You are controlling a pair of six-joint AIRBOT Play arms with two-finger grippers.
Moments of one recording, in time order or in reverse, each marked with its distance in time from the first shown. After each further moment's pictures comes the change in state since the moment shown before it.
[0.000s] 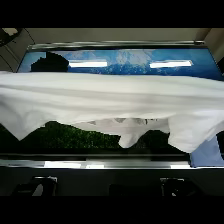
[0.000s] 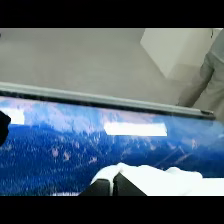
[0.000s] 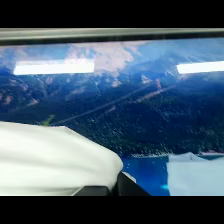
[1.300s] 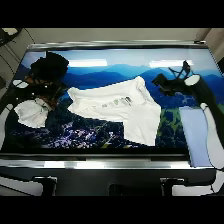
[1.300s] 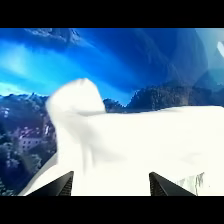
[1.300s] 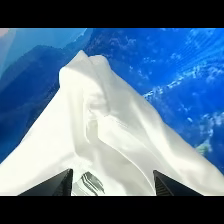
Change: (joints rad) left arm 0.098 -1.145 -0.033 -0.453 0.233 0.197; right arm -0.566 -1.049 -0.144 1.054 -0.719 -0.235
